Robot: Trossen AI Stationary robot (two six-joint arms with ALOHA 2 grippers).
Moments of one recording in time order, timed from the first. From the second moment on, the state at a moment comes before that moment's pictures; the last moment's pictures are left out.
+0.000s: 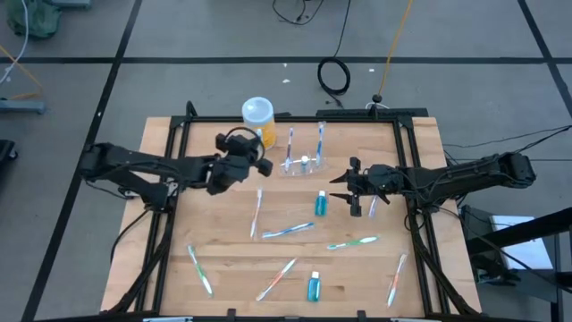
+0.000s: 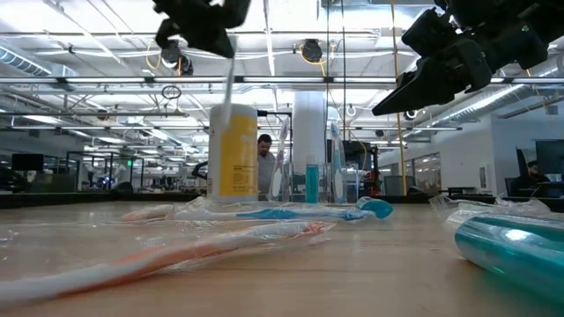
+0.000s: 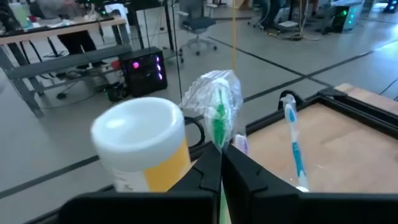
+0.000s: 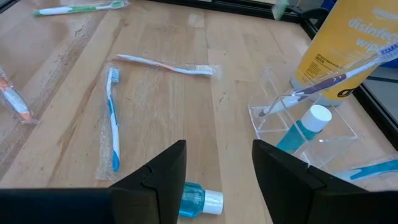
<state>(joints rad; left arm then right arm) -0.05 1.36 1.02 -0.14 -1.02 -0.40 -0.01 0.99 0.43 0.13 0.08 -0.12</state>
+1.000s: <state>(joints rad) 0.12 1.63 1.02 0.08 -0.76 -0.34 -0.01 0.99 0.43 0.13 0.08 -0.12</state>
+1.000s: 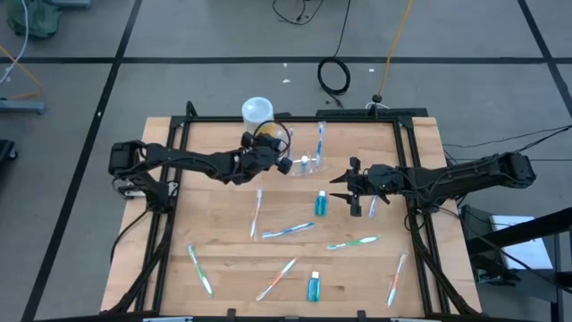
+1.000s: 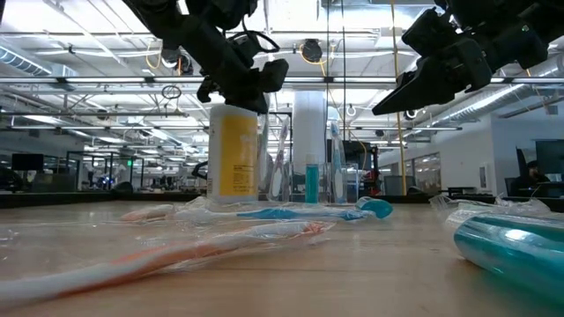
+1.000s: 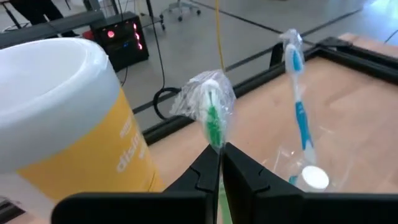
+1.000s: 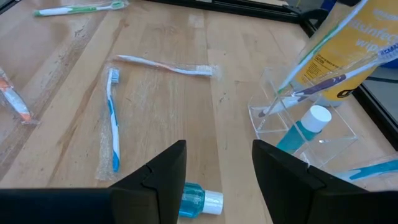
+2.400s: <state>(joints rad) 0.23 1.63 1.02 -0.08 -0.45 -0.15 -0.01 0.99 0.43 0.13 0.08 -0.12</state>
